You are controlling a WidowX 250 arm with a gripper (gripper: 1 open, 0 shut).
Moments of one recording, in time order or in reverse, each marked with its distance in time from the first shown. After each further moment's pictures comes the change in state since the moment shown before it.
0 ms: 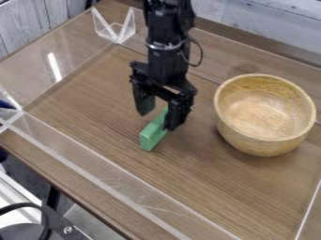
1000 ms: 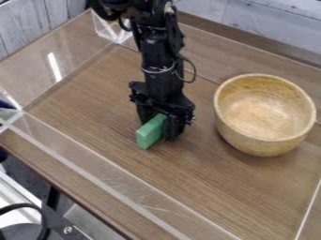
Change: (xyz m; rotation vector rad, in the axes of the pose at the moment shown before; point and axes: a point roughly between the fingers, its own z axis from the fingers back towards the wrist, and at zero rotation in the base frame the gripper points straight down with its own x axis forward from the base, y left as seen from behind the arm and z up) arm 0.010 0.002 -0.026 -0.048 -0.109 0.069
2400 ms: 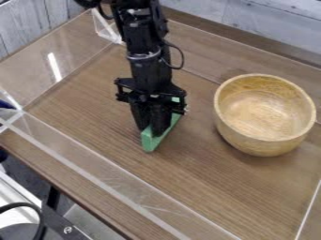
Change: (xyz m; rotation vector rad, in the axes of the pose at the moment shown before) arm -0.021 -0.002 0.021 -0.105 0.072 0.104
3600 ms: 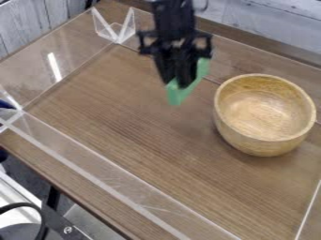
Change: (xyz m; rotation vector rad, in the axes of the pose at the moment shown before) arm 0.035 -0.043 0.058 -0.074 -0.001 -0.082
